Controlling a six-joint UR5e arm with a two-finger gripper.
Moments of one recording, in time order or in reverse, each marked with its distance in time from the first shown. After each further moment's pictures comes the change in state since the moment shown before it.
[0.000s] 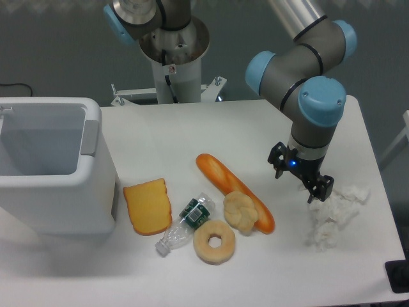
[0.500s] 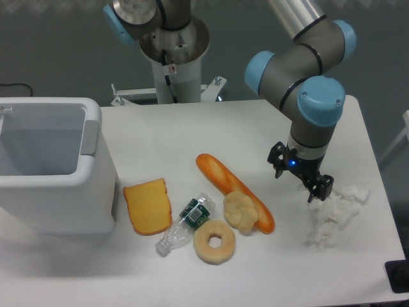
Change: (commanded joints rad) arm -0.018 0.014 -0.044 0.029 0.037 -0.064
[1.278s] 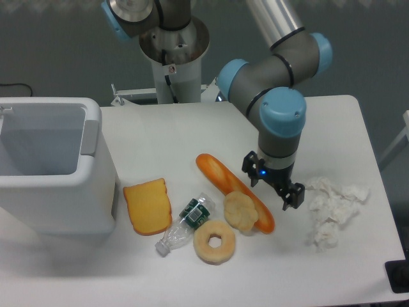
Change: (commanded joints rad) arm -0.107 -0.023 -0.020 0.037 -0.003 -0.094
